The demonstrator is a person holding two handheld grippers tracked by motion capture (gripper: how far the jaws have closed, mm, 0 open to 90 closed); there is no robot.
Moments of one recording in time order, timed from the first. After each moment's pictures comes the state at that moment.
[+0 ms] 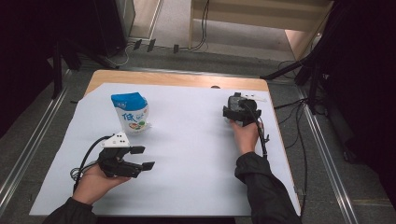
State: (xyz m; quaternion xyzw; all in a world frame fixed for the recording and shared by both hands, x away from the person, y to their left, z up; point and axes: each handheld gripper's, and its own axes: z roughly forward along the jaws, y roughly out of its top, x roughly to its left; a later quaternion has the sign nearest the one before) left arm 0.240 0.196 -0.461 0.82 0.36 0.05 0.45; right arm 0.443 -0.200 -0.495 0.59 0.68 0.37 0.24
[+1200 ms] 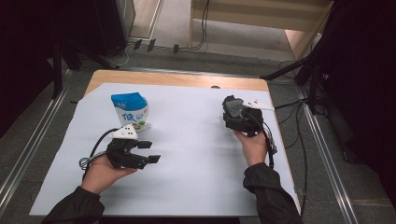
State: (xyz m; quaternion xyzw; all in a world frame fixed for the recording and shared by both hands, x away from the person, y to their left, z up) left arm 0.267 0.181 -0.461 0.83 0.34 0.03 0.44; right arm 0.375 -0.200 -0.453 0.50 0.72 0.42 0.24
